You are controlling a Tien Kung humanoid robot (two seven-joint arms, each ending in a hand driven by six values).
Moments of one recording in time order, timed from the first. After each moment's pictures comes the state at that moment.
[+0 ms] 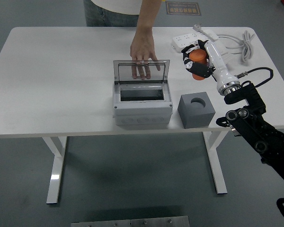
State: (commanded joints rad) left arm -0.14 0.39 -0.54 -0.42 0.39 0.25 0.28; right arm 0.57 -0.27 1.01 1.17 -1.52 -0.27 0.05
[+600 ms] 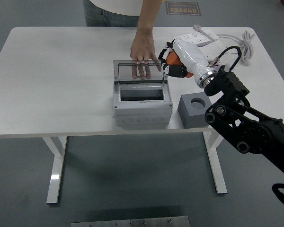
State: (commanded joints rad) left arm -0.15 0.40 -0.55 -0.42 0.41 0.25 0.29; right arm 0.73 -0.23 0.79 1.16 -1.88 -0.19 -0.16
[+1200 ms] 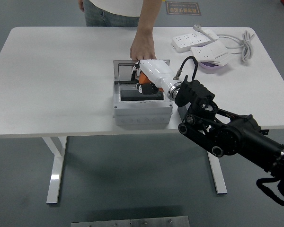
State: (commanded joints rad) left arm -0.16 0.40 -0.58 -0.42 0.44 0.25 0.31; right arm 0.82 -0.12 0.58 1.03 -1.85 -0.19 -0.17
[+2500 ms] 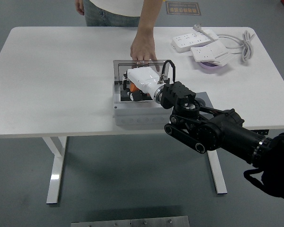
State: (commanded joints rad) left arm -0.18 0.41 -0.60 -0.42 0.50 0.24 0.33; right arm 0.93 -0.01 0.41 0.83 -1.81 -0.17 -0.17
